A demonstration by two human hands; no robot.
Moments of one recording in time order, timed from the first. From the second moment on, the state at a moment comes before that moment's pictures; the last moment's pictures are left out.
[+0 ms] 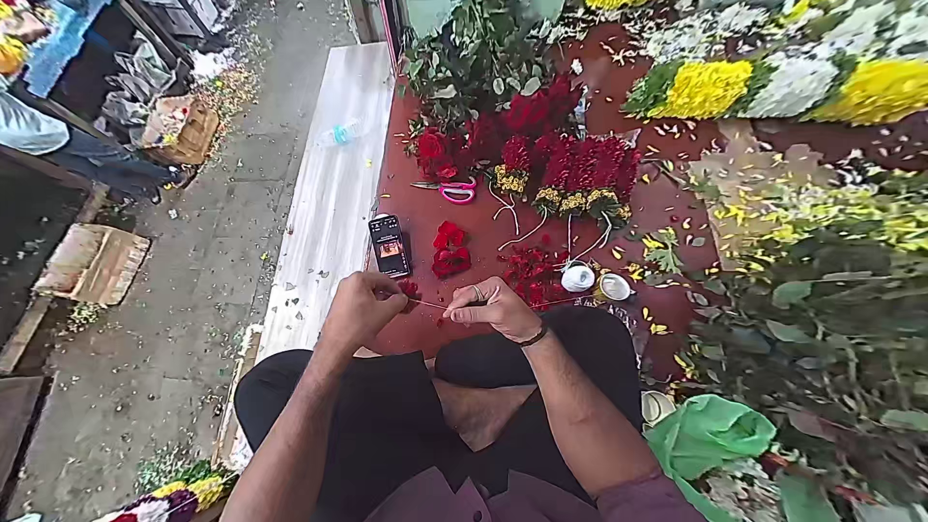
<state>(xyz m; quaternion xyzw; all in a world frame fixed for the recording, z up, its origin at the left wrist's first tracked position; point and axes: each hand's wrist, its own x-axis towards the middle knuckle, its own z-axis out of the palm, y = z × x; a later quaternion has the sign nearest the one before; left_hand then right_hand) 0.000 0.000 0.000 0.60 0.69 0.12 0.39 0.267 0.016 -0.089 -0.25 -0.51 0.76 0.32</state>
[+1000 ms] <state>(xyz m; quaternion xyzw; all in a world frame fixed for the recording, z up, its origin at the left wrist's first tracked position) -0.031 -0.053 -0.052 0.54 0.66 0.07 0.52 0.266 0.108 -0.164 -0.65 -0.43 0.57 0.27</state>
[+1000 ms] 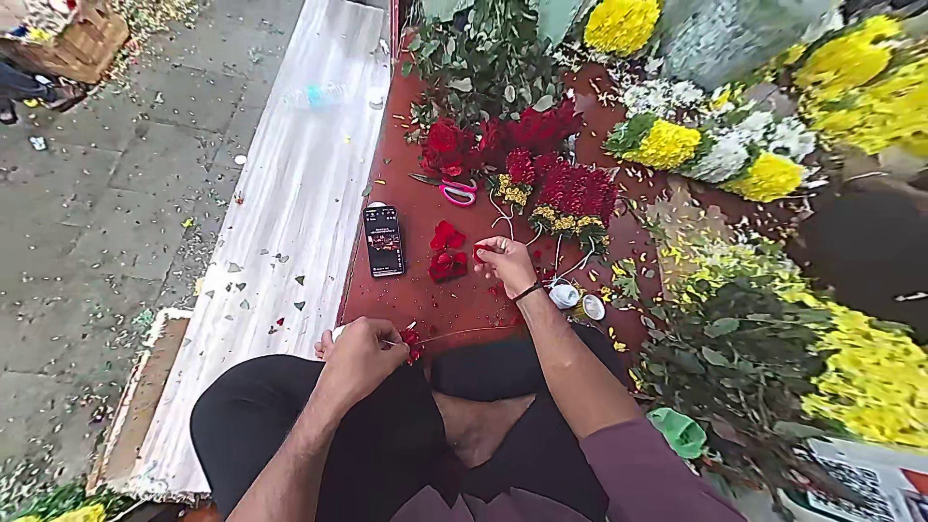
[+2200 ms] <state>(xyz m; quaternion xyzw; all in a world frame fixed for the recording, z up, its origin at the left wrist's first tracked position) -0.031 -0.053 -0.064 0.51 0.69 0.05 0.50 0.239 0.018 -0.104 -0.49 -0.58 0.56 0.34</state>
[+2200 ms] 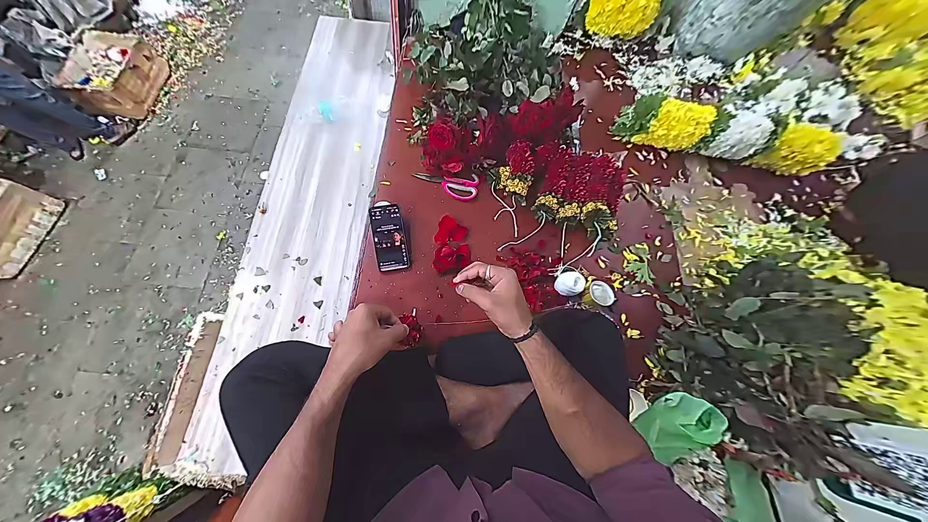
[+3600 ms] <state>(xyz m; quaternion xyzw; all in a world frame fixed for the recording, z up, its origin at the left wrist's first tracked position) -0.039 -0.019 -0.011 0.43 0.72 0.11 0.54 0.238 0.006 -0.088 -0.31 -0.64 0.67 0.23</state>
